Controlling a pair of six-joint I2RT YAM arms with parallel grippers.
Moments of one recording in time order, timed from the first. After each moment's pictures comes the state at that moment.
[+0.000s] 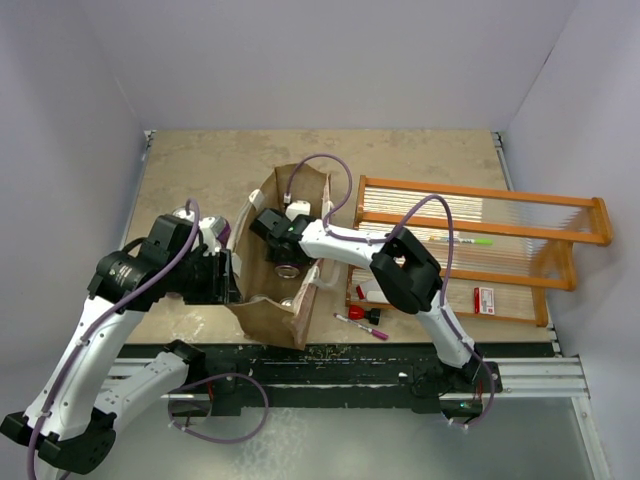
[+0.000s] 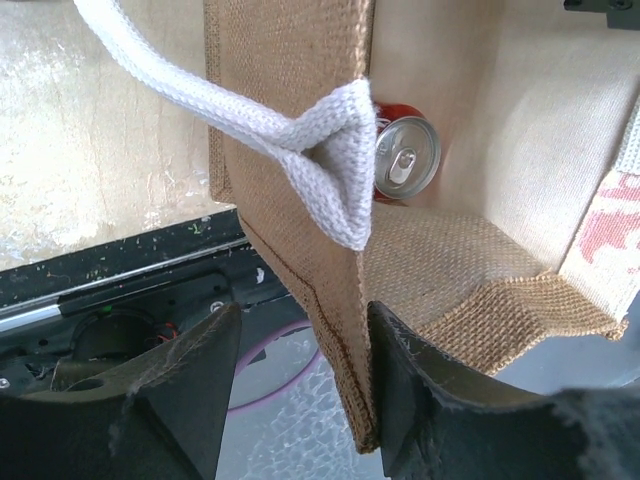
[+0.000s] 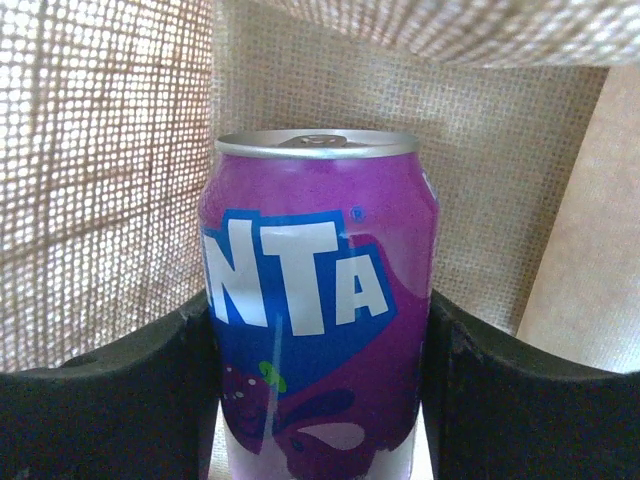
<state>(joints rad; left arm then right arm) -0.43 0.85 1.17 -1.35 0.23 -0.44 0.98 2.23 1.76 -0.70 0.45 1.01</state>
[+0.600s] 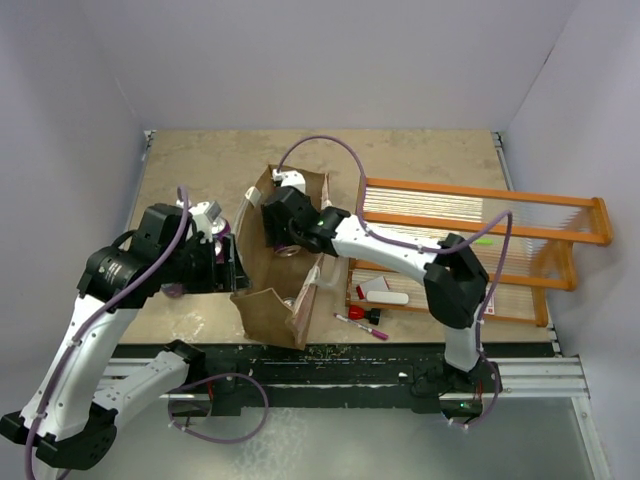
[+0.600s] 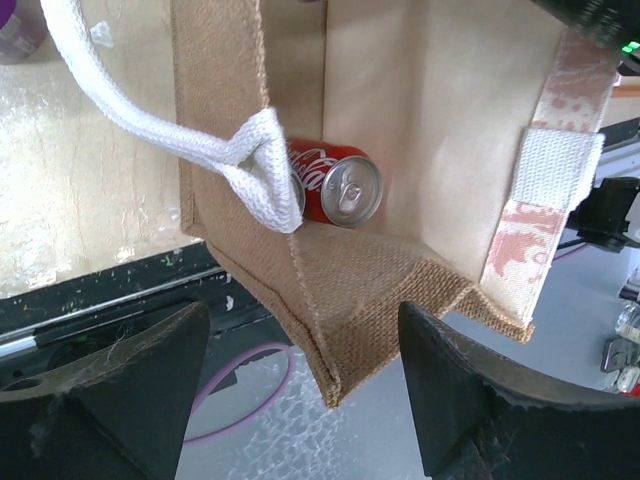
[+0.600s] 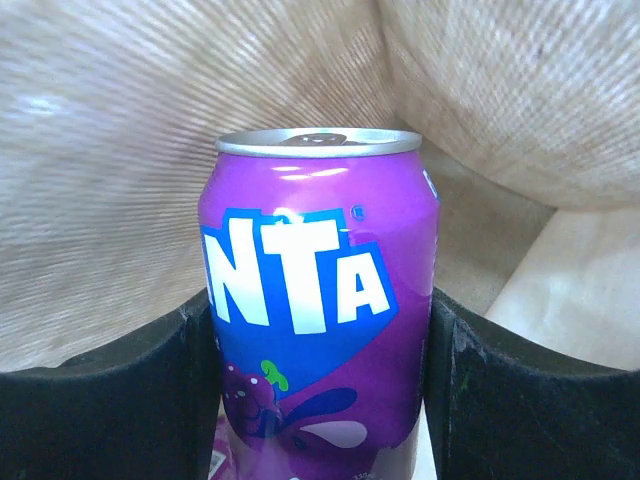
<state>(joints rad) -0.43 0.88 1.27 -1.31 0.23 -0.49 0.97 1.94 1.60 -0.46 0.37 0.61</state>
